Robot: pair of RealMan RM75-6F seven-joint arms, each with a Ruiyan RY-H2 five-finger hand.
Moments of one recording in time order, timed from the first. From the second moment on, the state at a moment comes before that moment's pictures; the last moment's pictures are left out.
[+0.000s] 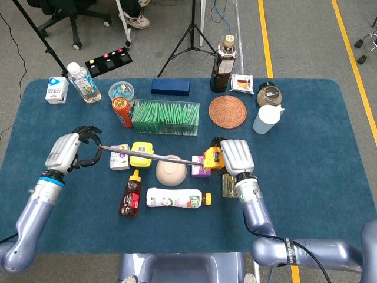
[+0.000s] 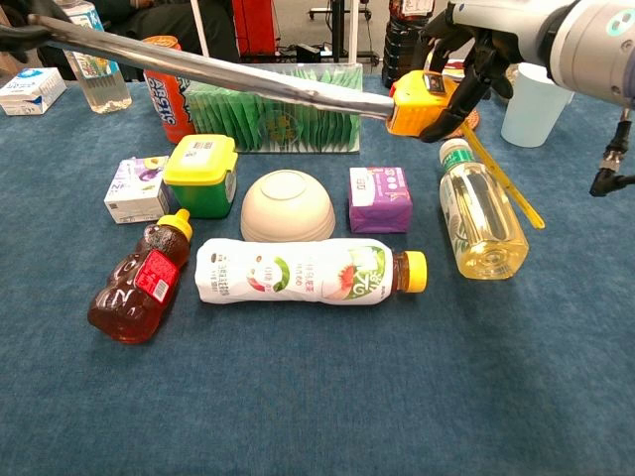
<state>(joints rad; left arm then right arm) -0.58 -1.06 -0.24 -1.90 0.99 1.10 -0.06 0.88 -1.48 0.33 -1.89 -0.61 1.31 -0.70</state>
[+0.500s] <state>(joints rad) -0.50 -0.97 -0.23 -1.75 1.05 1.02 -0.24 0.87 -1.46 0.30 -1.88 -0.61 1.30 -0.69</state>
